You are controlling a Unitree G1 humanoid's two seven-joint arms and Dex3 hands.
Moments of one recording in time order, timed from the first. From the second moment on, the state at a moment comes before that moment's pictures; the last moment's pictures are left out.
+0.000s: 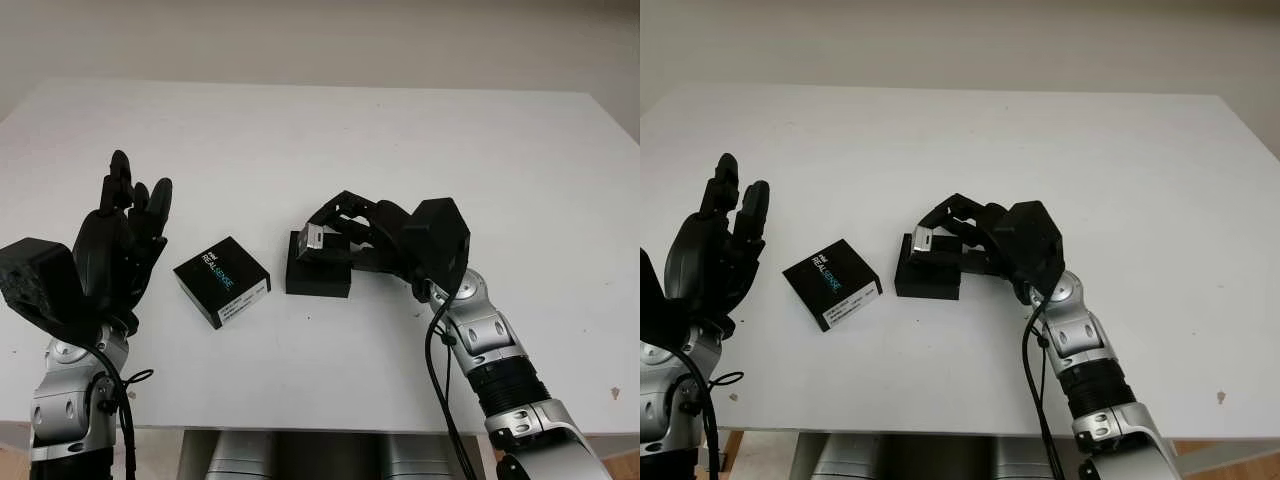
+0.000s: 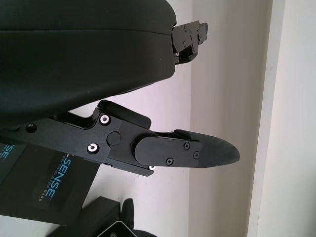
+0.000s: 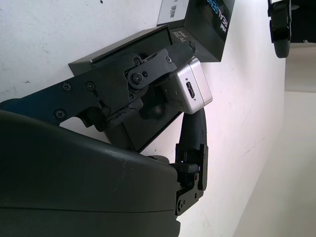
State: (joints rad) left arm -0.15 0.23 0.30 -0.17 -0.26 0.28 -0.09; right arm -0.51 -0.20 0.11 0.39 -0.04 0.11 0.35
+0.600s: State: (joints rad) left arm -0.14 0.23 0.30 -0.18 -0.26 0.28 -0.09; right arm -0.50 -0.23 0.12 0.40 -0.10 0.04 0.36
